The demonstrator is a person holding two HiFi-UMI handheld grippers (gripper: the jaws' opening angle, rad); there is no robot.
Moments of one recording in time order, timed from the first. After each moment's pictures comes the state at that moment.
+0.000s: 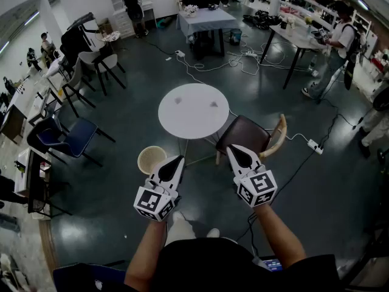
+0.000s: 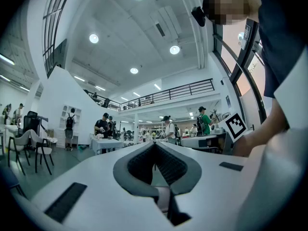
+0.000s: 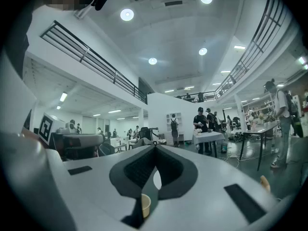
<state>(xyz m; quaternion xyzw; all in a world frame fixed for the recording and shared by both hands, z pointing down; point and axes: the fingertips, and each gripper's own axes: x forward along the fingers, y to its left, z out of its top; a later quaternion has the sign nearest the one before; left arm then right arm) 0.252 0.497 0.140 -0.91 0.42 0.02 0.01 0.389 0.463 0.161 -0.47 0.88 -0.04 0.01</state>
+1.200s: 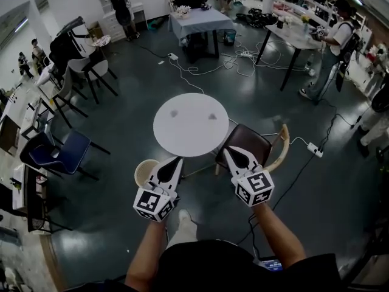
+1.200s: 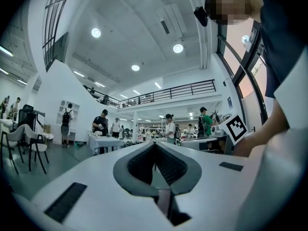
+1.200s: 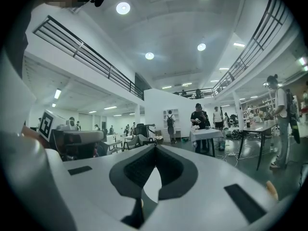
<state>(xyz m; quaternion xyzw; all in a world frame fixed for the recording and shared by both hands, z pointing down) 0.233 0.343 0.143 -0.92 0.40 0.02 -0.01 0.369 0.314 0.169 -0.48 0.87 -0.05 -0.01</state>
